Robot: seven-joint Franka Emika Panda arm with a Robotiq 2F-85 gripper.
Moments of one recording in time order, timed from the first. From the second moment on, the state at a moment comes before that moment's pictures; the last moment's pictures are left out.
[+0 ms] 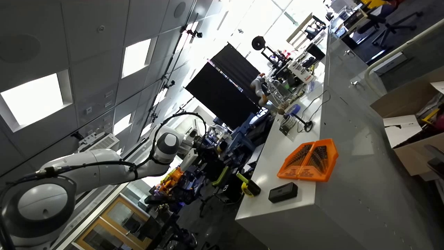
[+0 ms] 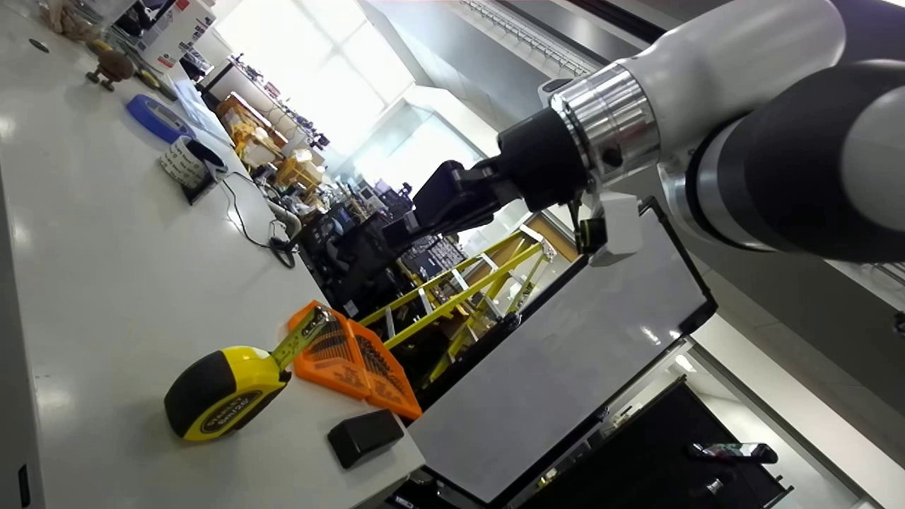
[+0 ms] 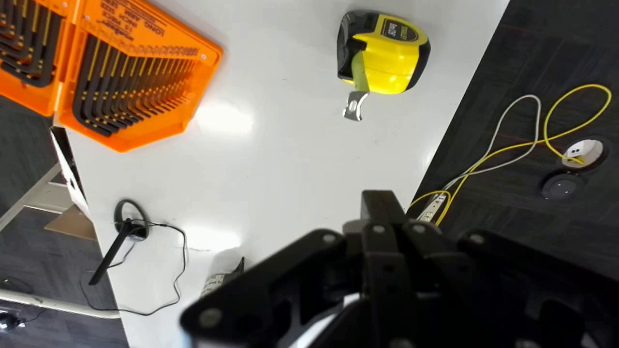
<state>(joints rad) 0.18 0.09 0.30 -1.93 -0.18 2.34 0.17</state>
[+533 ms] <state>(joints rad) 0.18 0.11 0.30 -1.93 -0.16 2.31 0.17</state>
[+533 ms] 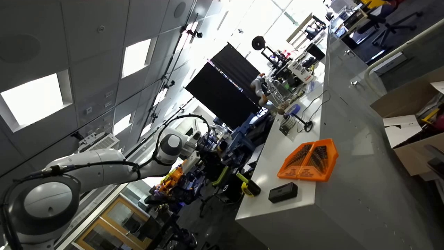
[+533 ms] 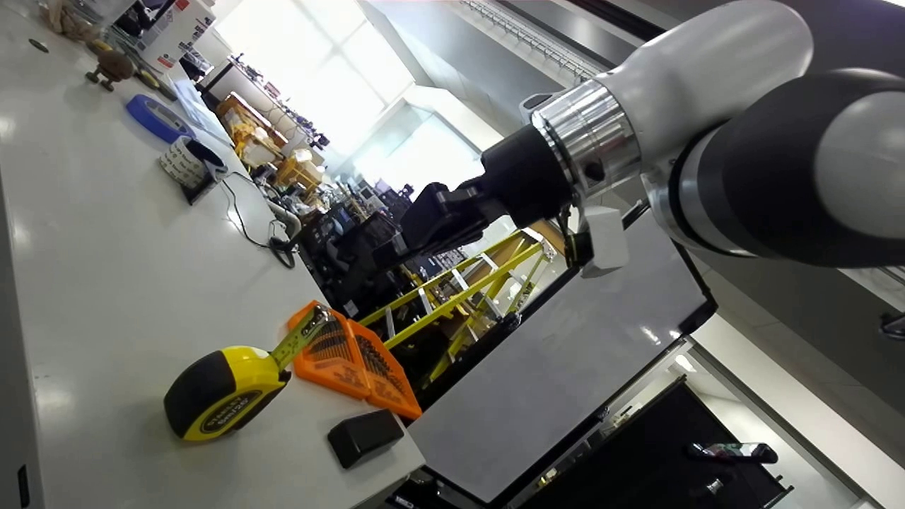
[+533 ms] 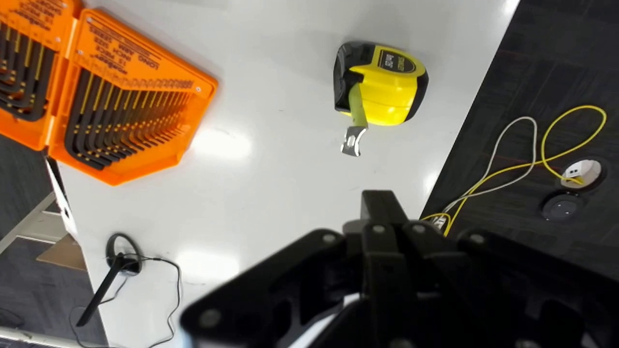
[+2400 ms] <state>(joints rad) 0.18 0.25 0.27 -1.90 -0.12 2.29 0.16</state>
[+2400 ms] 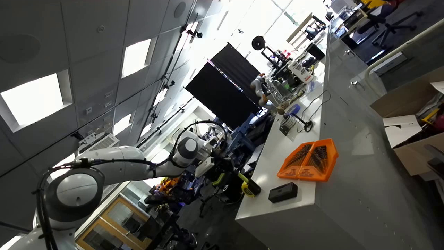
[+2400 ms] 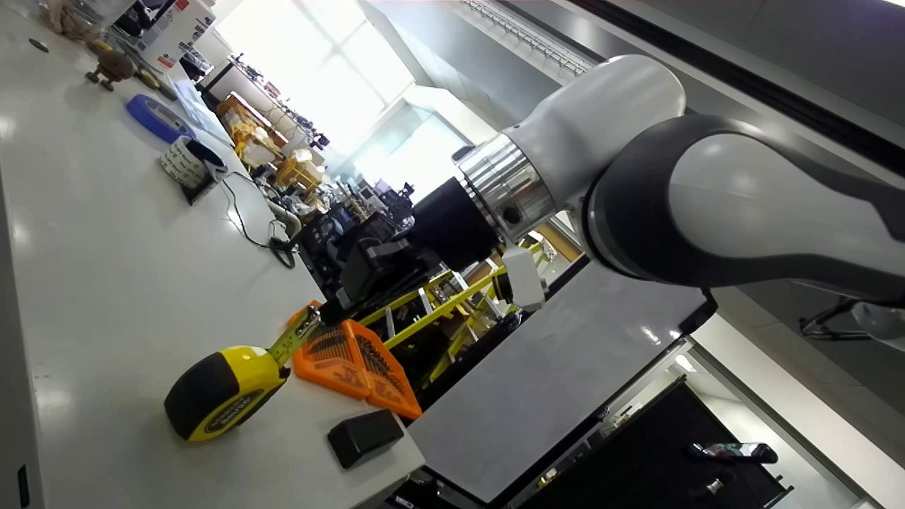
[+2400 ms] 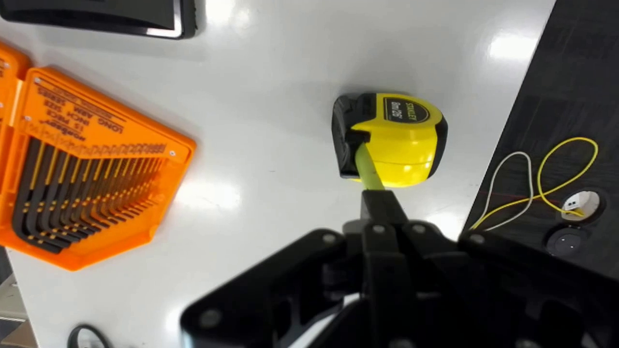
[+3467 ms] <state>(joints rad) 0.18 0.33 0.27 -1.84 -0.09 2.21 0.16</state>
